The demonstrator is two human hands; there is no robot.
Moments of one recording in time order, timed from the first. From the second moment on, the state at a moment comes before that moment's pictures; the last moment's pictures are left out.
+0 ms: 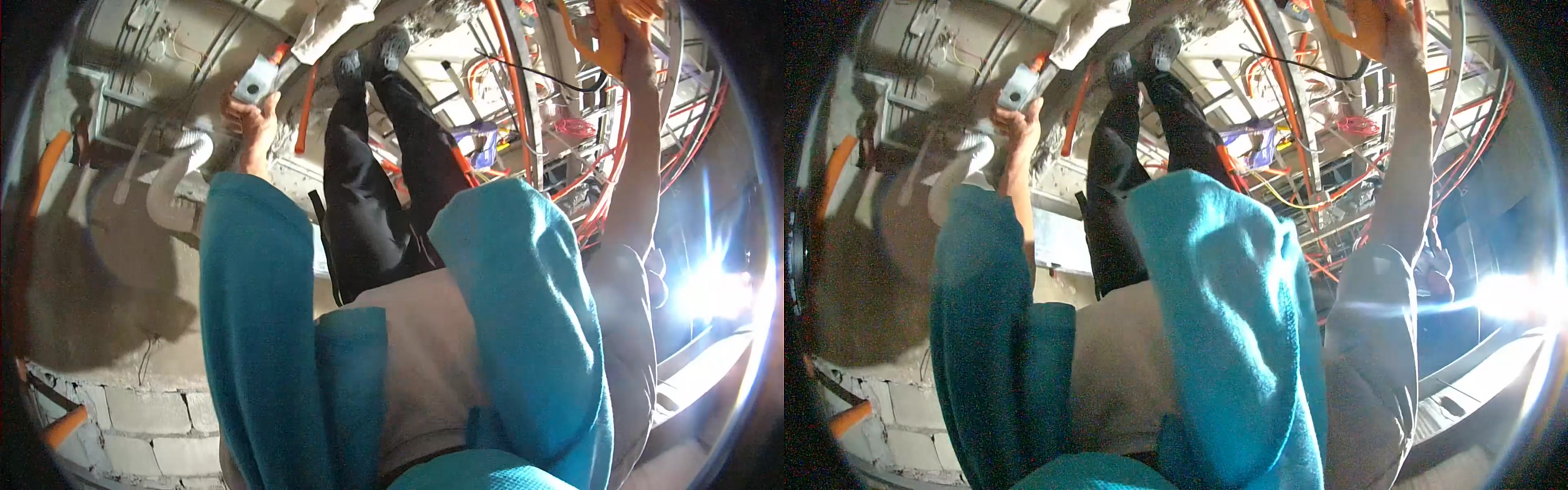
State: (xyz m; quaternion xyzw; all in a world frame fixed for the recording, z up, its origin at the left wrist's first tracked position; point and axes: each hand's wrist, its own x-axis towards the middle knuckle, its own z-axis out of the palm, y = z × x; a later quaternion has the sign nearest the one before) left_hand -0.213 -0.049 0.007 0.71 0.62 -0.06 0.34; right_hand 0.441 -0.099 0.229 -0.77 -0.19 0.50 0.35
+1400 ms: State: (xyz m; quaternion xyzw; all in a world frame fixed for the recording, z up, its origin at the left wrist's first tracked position) left_hand -0.213 -0.049 0.011 0.64 0.67 -0.18 0.33; right_hand 0.451 -0.096 0.250 -0.78 -0.20 0.45 0.39
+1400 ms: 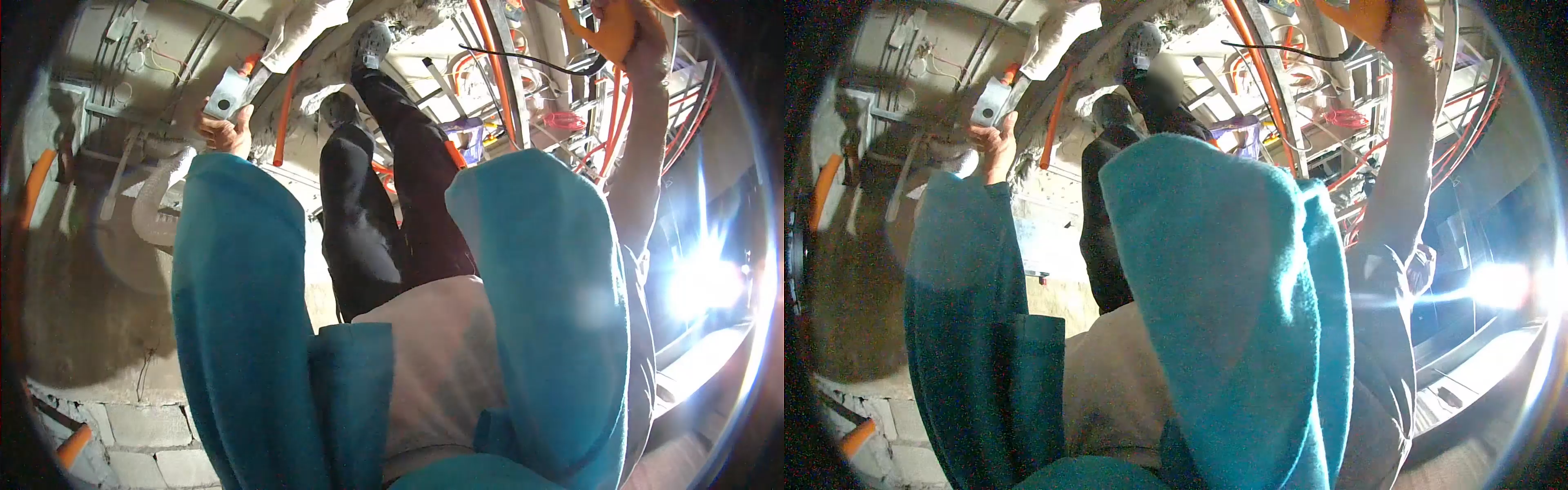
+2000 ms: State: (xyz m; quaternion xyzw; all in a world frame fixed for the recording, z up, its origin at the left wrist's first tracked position) left_hand -0.212 -0.054 0.013 0.68 0.64 -0.06 0.36; right_hand 0.416 -0.129 0.232 -0.76 -0.15 0.42 0.47
